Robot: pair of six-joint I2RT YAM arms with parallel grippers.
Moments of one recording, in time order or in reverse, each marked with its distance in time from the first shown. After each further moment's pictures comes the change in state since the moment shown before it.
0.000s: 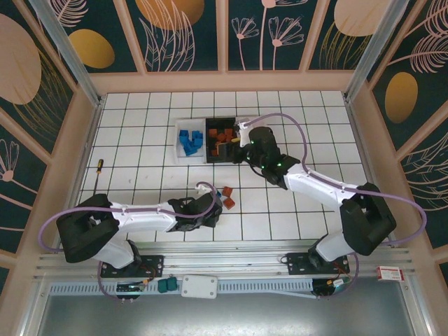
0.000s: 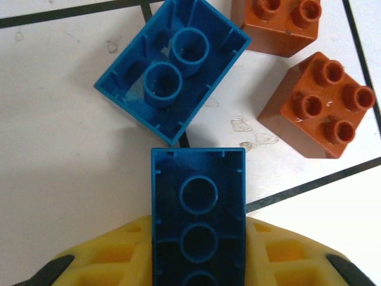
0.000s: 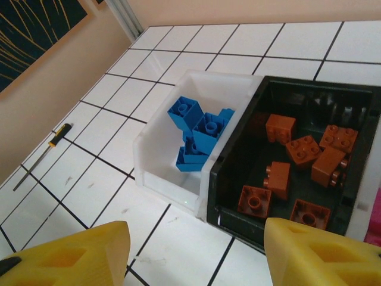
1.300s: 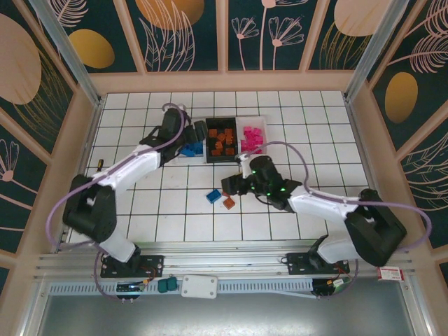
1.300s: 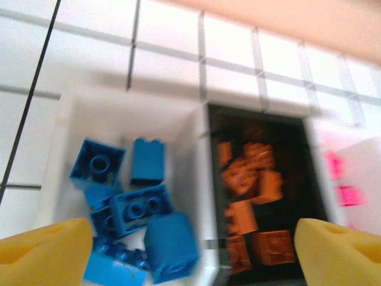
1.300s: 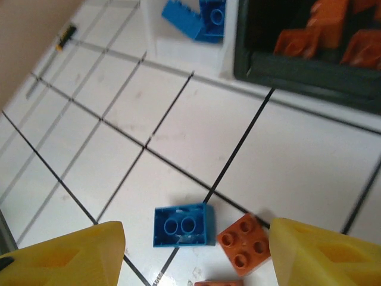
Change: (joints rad) left arm 0.619 0.102 0.535 0.047 0.120 0.248; right arm 0.114 -0.069 -0.276 0.021 -0.066 0.070
